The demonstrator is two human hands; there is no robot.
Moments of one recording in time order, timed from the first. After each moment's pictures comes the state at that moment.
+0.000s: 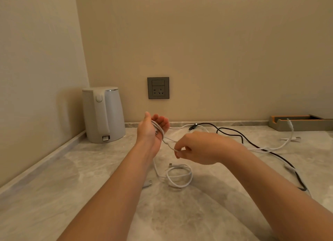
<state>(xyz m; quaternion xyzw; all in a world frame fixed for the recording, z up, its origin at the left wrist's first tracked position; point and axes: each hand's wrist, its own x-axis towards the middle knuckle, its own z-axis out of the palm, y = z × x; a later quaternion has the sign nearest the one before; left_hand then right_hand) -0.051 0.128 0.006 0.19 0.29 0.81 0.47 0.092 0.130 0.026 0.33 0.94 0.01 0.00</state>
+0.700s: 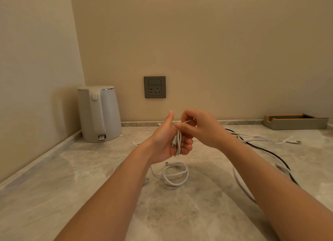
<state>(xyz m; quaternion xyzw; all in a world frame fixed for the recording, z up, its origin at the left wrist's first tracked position) -0.025 0.113 0.002 0.49 0.40 0.50 0.59 0.101 0.177 0.016 0.24 0.89 -0.12 -0.37</state>
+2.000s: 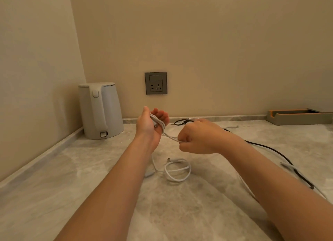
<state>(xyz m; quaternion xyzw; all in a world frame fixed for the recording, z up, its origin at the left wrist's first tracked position) -0.048 0.131 0.005 0.19 0.28 0.81 0.49 0.092 0.153 0.013 0.31 0.94 0.07 -0.09</state>
